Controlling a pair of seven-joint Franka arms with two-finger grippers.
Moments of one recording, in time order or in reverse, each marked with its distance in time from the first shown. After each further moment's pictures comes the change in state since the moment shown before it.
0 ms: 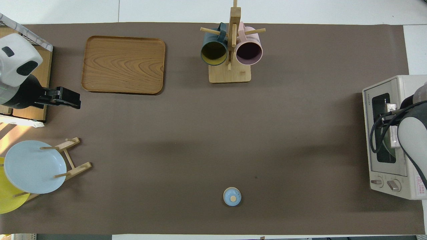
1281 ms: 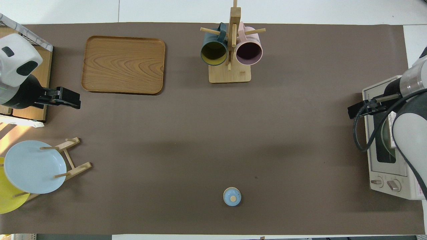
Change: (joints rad) left arm 0.000 0.000 0.000 0.000 0.000 0.000 0.000; right arm 0.112 0.019 0.025 0.187 0.078 -0.128 0.058
